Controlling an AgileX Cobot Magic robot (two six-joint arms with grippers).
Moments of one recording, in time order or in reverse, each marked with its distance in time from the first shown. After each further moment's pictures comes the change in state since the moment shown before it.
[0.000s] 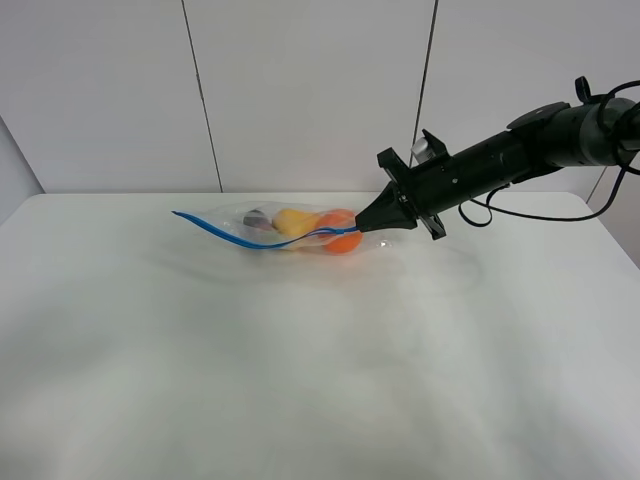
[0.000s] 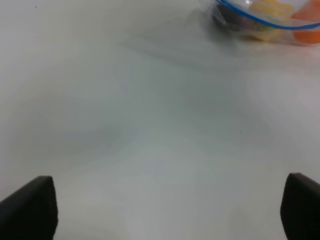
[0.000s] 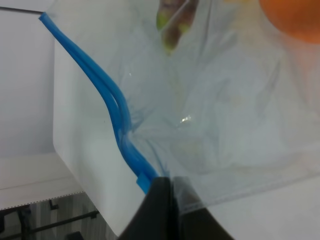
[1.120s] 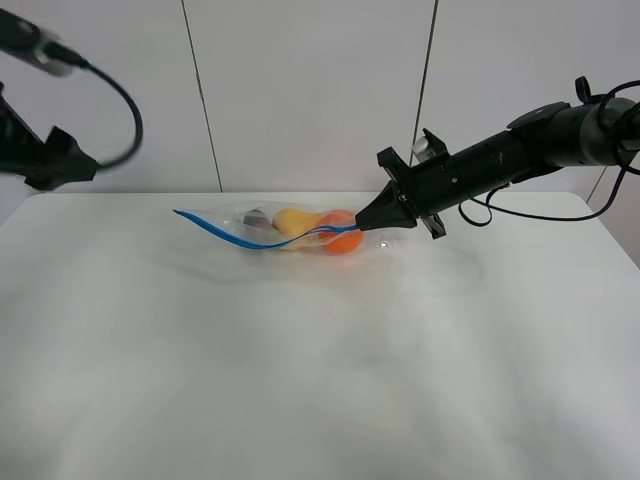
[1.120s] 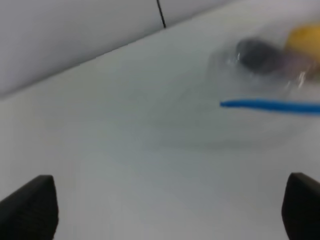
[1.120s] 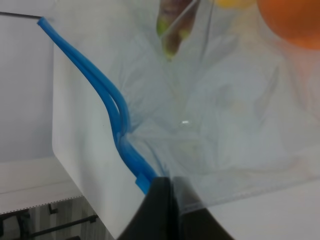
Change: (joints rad) left arm 0.000 1.296 -0.570 -0.017 -0.456 0.653; right arm 0.000 0.000 0.000 0.003 -0.011 0.000
